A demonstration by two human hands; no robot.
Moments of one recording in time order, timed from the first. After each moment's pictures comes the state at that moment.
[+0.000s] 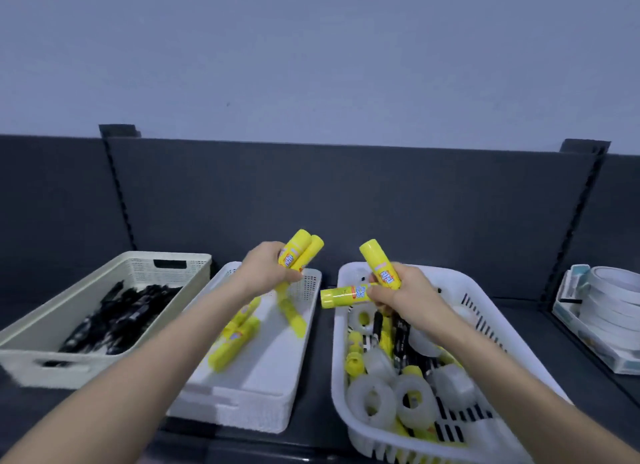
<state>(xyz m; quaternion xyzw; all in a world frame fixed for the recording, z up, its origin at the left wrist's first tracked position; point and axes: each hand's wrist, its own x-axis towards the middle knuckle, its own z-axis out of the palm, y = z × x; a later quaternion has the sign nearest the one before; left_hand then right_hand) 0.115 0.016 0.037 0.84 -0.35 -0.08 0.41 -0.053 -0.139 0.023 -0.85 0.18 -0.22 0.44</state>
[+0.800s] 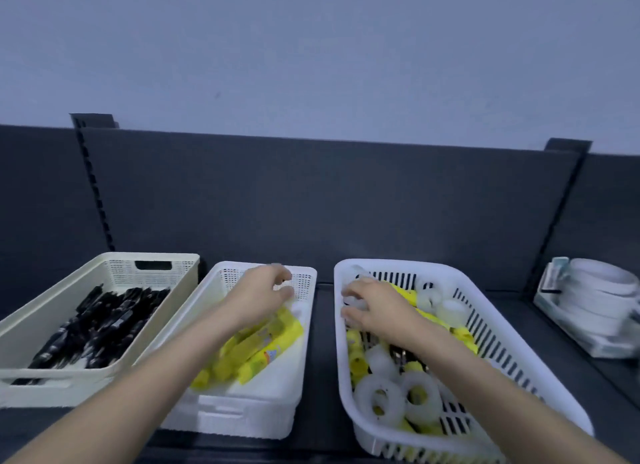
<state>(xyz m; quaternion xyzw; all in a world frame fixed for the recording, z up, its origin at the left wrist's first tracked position) 0.121 0.028 0.008 0.86 -0.41 -0.02 0.29 -0.023 -0.120 0.004 -0.97 0.17 -0.10 0.14</state>
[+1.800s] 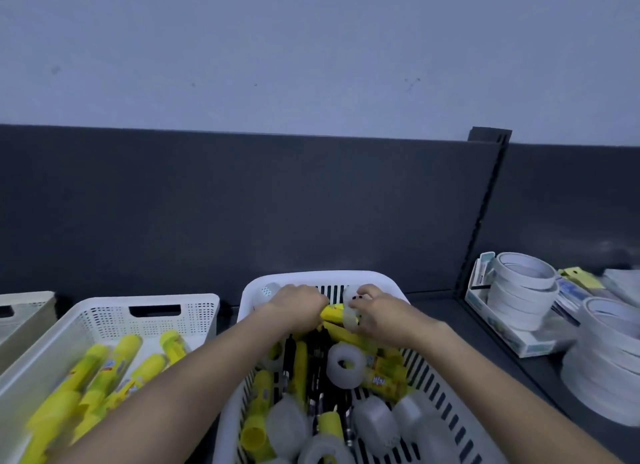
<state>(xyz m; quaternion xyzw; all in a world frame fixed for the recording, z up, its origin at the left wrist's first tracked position) 0.080 -0.187 -0.028 0.77 -0.63 0.00 -0.08 -0.071 -0.275 -0.021 -0.96 0.27 0.05 0.08</state>
